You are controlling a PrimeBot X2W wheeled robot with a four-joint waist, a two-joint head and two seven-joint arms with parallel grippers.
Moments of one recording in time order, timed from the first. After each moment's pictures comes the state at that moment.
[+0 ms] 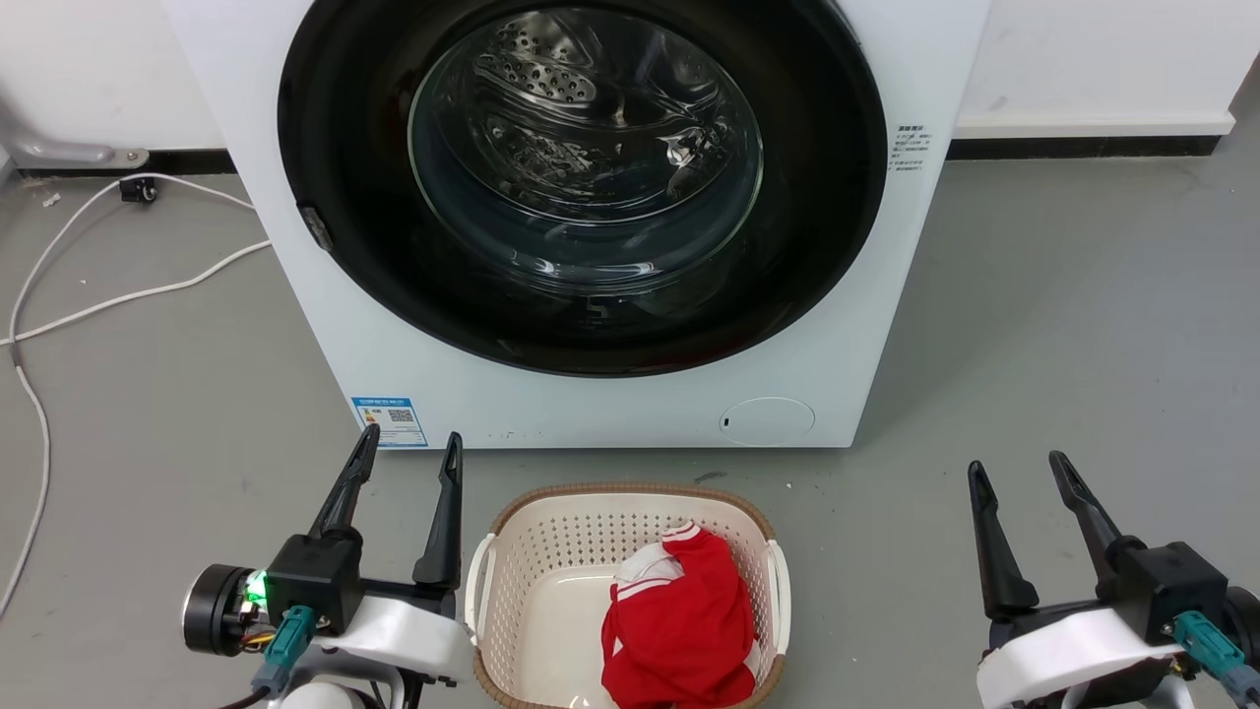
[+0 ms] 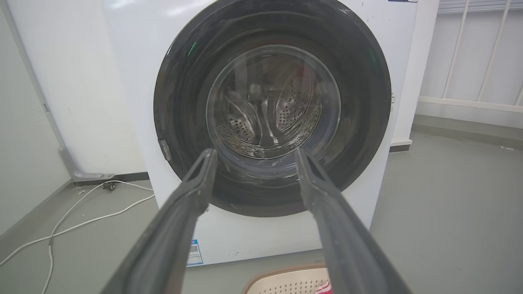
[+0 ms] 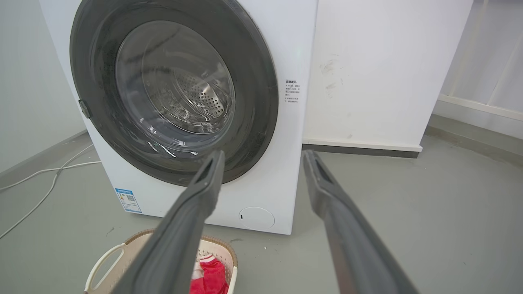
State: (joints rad) left arm -0.07 0.10 -0.09 0.10 -0.08 -0.06 -0.26; right arm 0.03 -0.05 -0.01 0.02 0.04 0.13 -0.15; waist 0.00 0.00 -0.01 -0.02
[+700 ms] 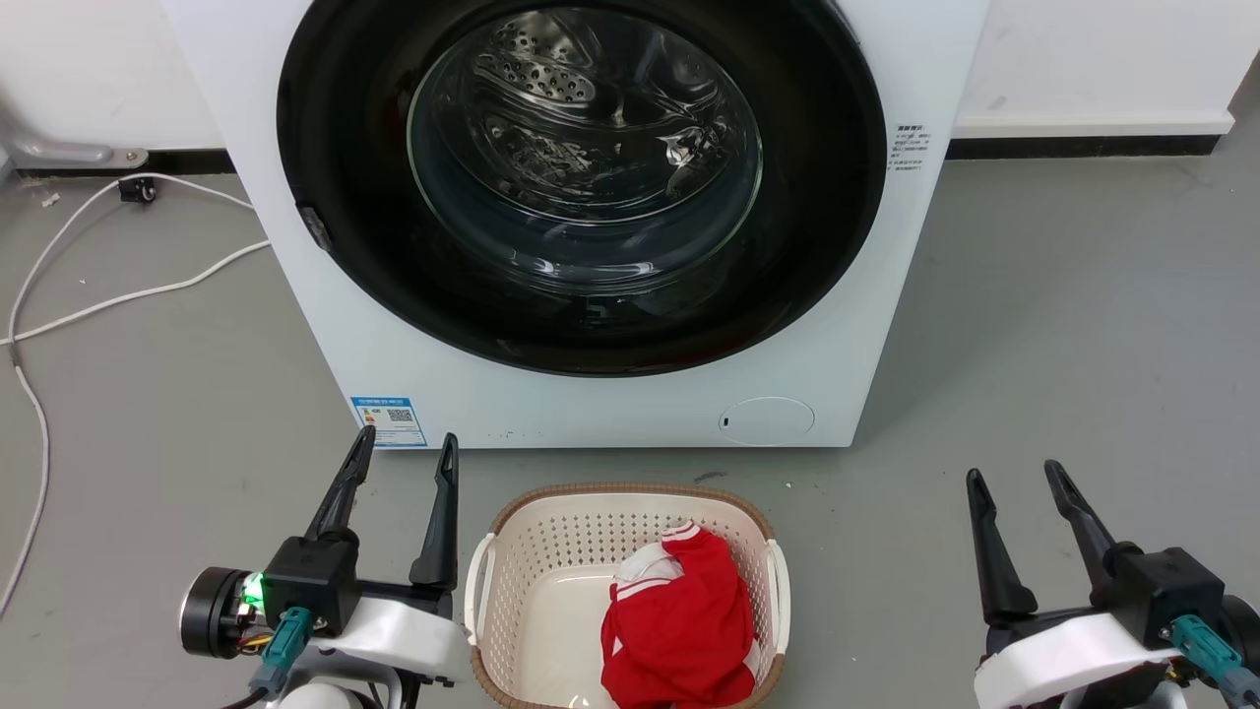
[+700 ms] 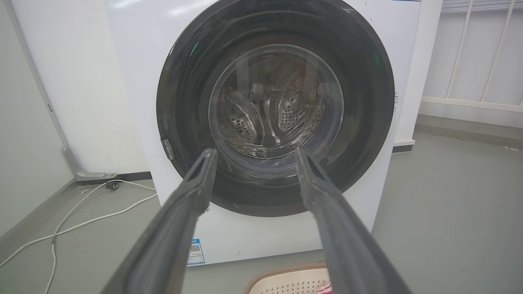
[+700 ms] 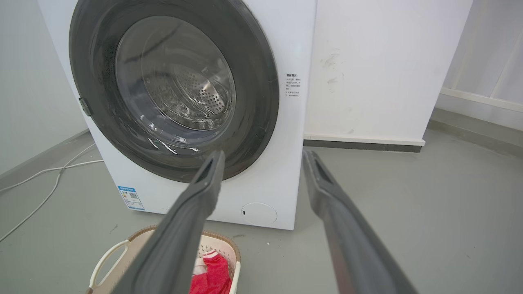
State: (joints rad) left arm -0.07 0.08 -0.06 0.11 -0.05 -0.08 -0.26; right arm 0.04 -0.05 -0.01 0.04 0.05 0.13 -0.16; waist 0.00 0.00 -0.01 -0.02
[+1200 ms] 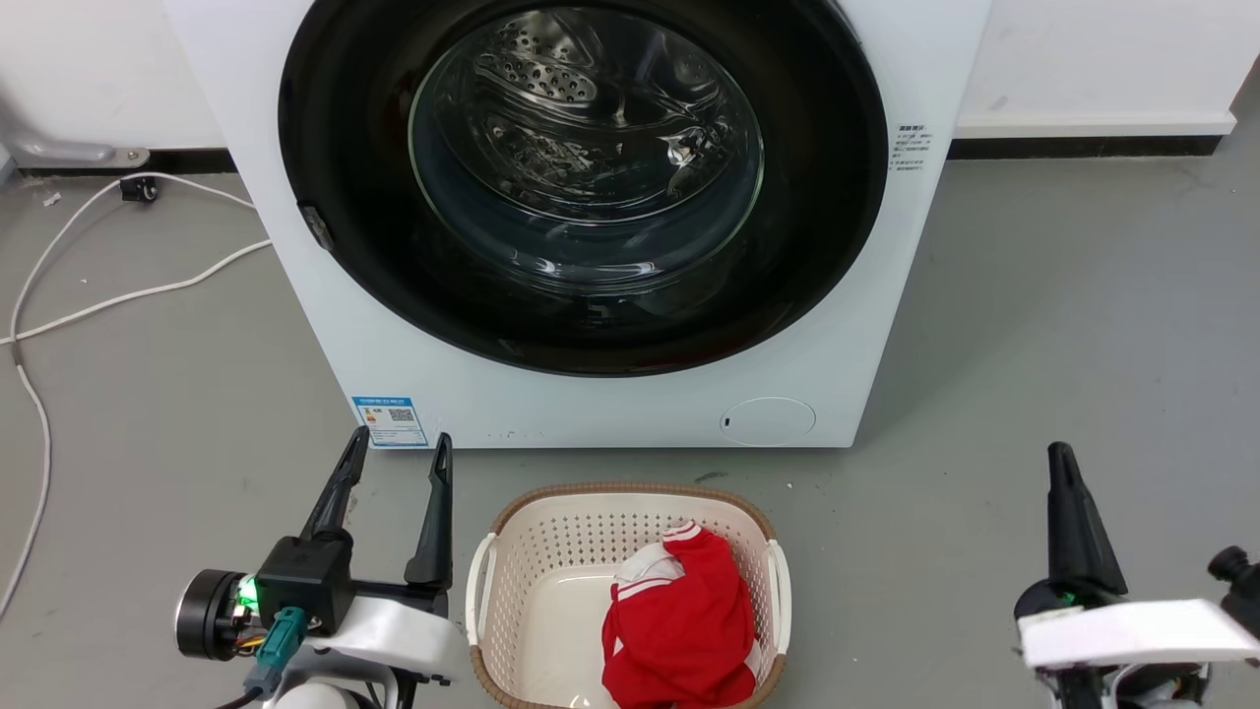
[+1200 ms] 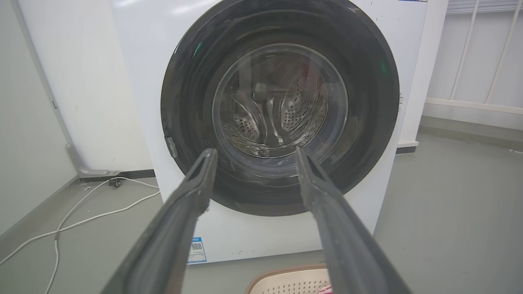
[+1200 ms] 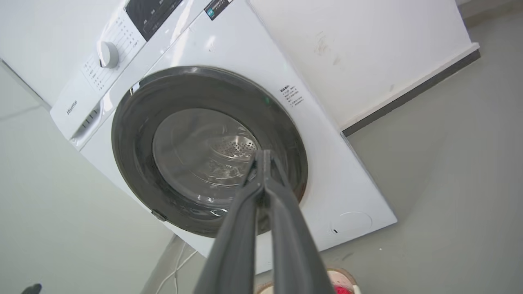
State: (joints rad) left arm -0.07 0.07 -0.05 0.11 -0.05 -0.08 -0.26; right arm 0.01 -0.05 0.00 0.09 0.69 0.13 -0.23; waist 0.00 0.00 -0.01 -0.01
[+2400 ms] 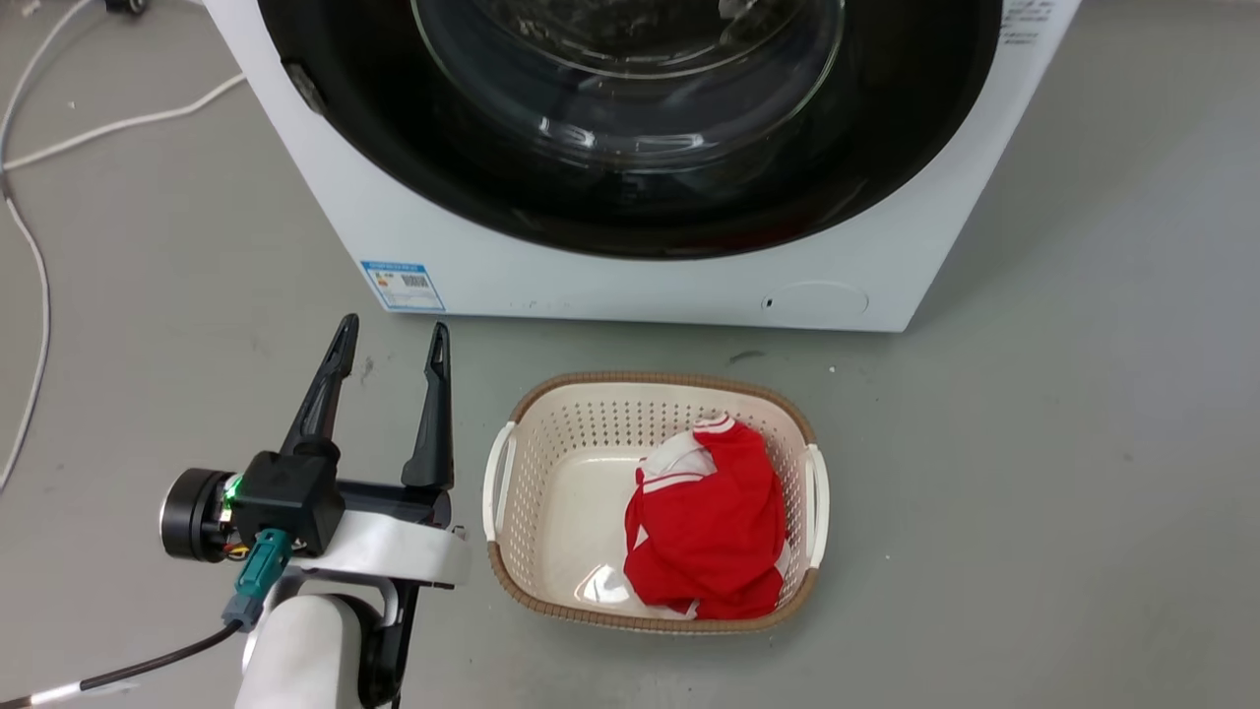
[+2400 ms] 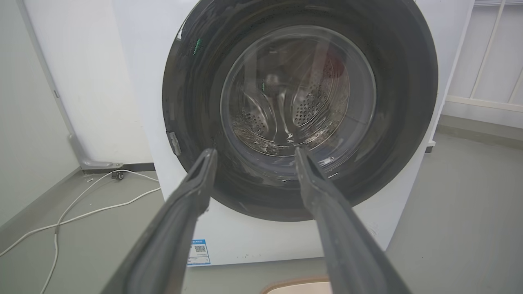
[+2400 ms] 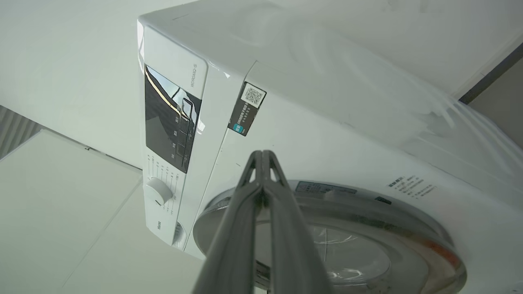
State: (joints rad) left arm -0.20 0.06 -0.03 0.06 -0.05 -0.09 -0.26; right arm -1.07 -0.42 0.03 0.78 1.53 0.13 0.23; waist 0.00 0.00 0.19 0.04
